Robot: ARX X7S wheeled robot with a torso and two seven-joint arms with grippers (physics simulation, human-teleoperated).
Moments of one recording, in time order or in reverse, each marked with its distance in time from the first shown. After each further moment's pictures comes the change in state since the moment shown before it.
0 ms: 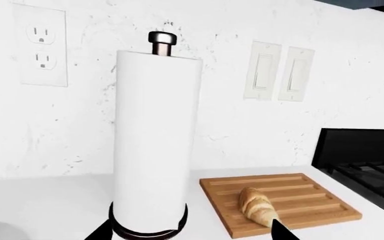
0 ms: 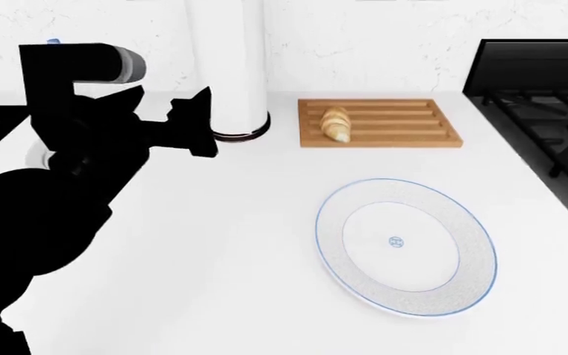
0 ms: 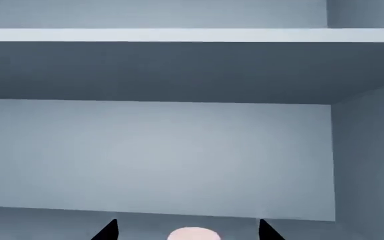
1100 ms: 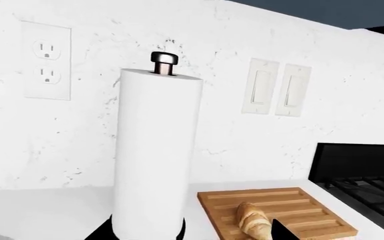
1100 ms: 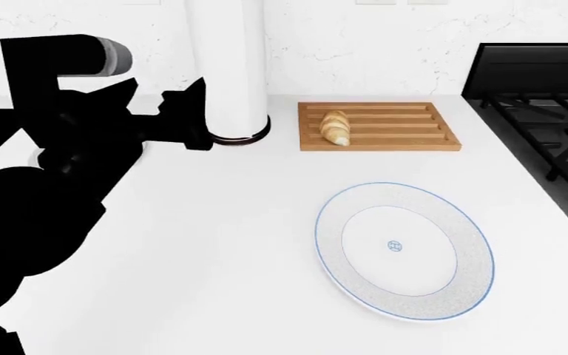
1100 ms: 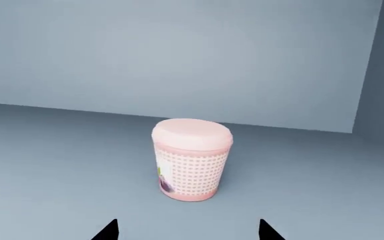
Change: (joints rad) left arm 0.000 -0.013 -0.013 0.013 -0.034 0.030 -0.017; right arm 0.008 -0.018 -0.448 0.457 0.358 -0.149 -0.056
